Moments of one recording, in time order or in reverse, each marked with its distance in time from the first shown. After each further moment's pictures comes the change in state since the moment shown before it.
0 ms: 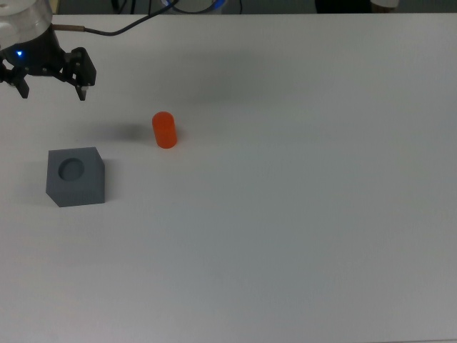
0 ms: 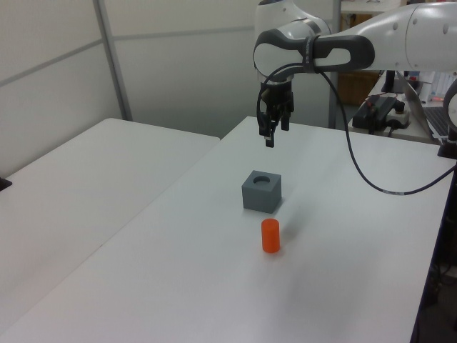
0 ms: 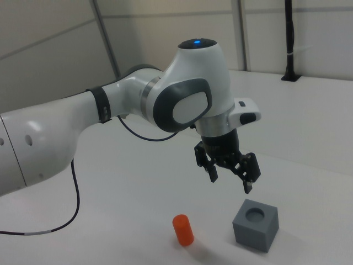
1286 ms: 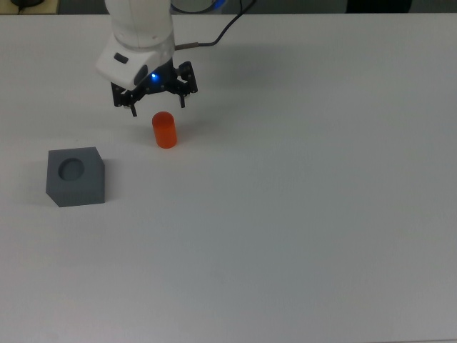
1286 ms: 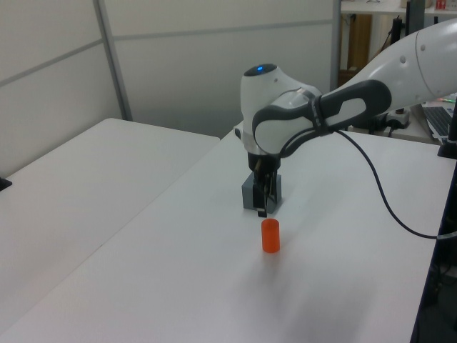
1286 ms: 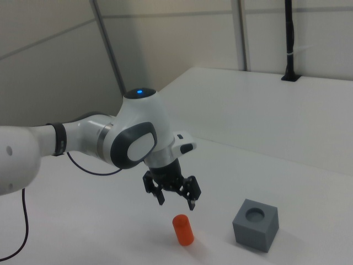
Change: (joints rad) arm 0.226 -0.169 0.022 -0.490 -0.006 0.293 -0.011
